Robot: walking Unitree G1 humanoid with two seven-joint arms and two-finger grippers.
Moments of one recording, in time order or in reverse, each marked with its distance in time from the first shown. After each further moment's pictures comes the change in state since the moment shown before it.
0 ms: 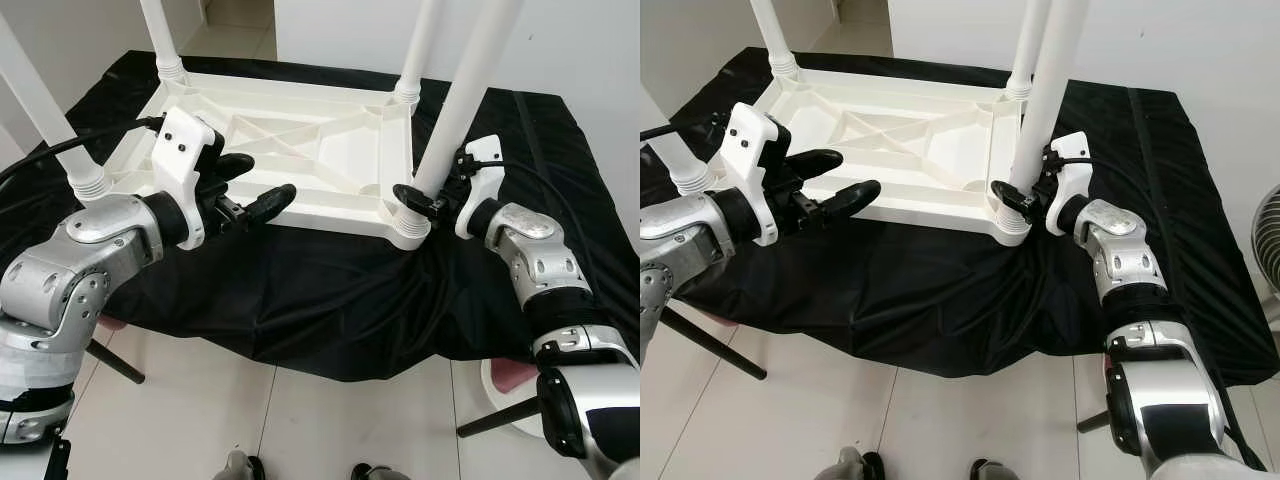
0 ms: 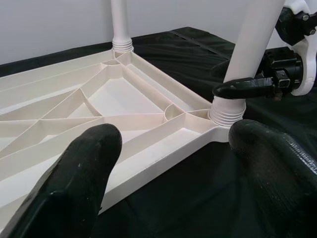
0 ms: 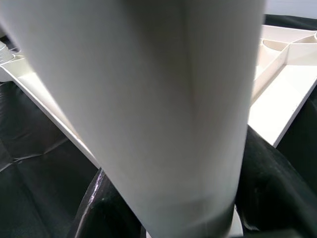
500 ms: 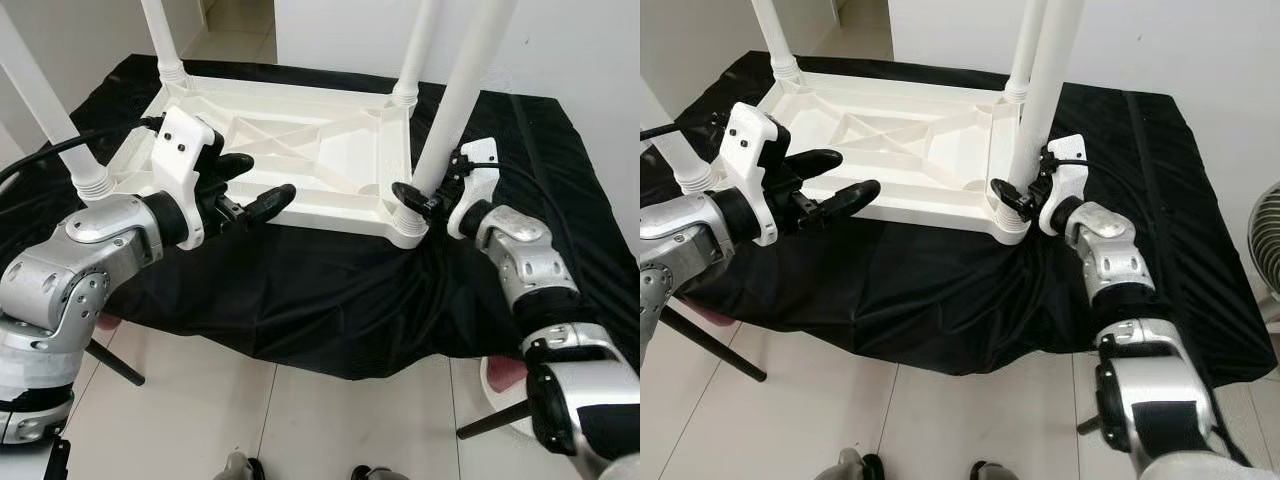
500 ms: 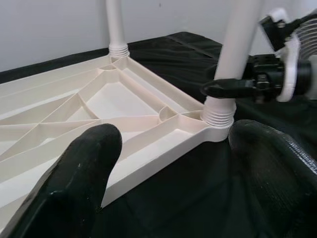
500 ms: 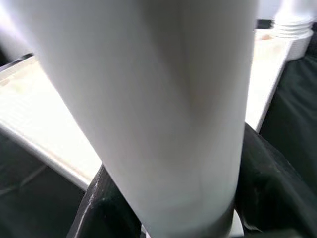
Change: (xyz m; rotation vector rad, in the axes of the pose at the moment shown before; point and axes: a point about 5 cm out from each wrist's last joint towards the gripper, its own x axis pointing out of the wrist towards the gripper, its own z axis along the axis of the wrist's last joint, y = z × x) left arm 0.000 -0.001 0.001 0.004 -0.003 -0.002; right arm 0.010 0.003 -0.016 0.137 0.044 -0.219
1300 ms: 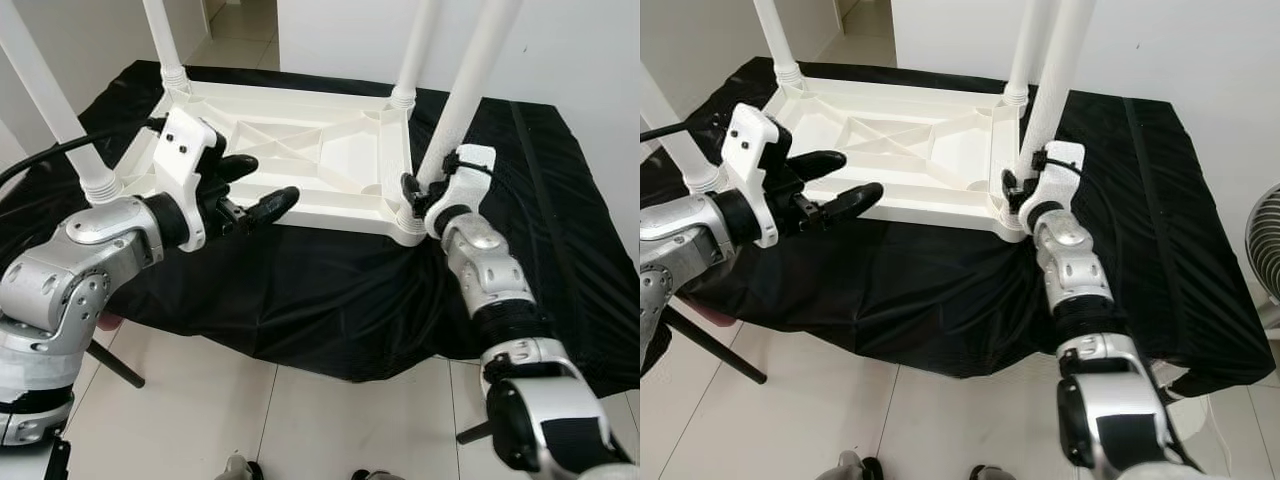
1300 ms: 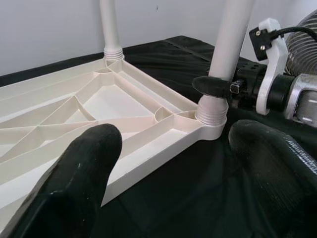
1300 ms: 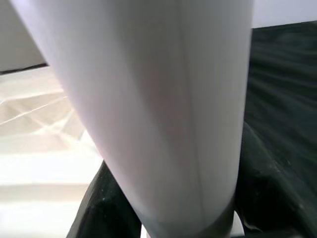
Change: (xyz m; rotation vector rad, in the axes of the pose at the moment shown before) left arm 0.000 -0.003 0.001 0.002 -0.008 -0.009; right arm 0.003 0.026 -0.011 0.122 -0.004 -0.505
